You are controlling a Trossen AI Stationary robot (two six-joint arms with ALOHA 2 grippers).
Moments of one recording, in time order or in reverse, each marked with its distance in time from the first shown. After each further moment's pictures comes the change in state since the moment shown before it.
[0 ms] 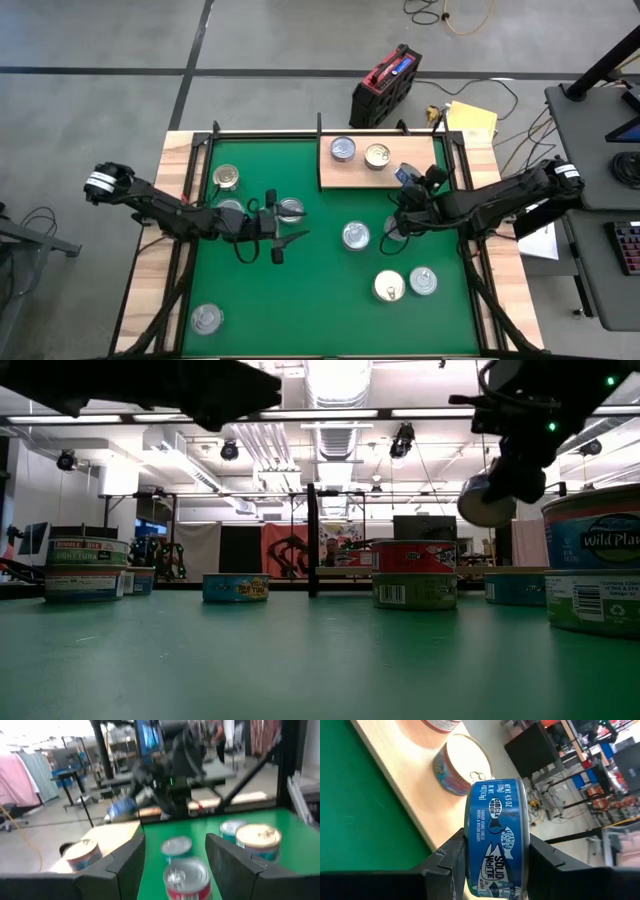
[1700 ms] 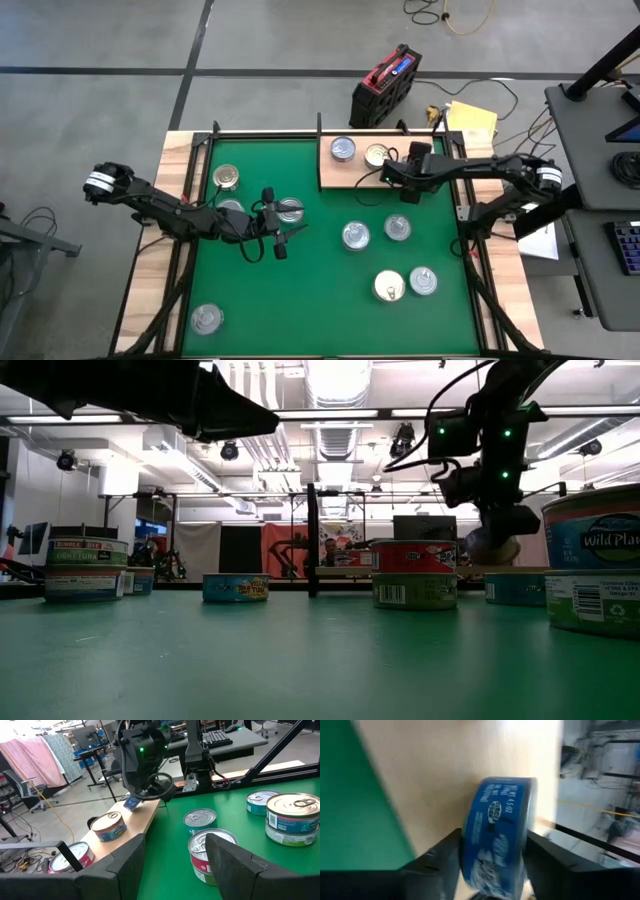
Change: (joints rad) left arm 0.000 -0.004 0.002 -0.115 -0.132 0.001; right arm -0.519 0.213 0.094 0.072 -0.397 -0.681
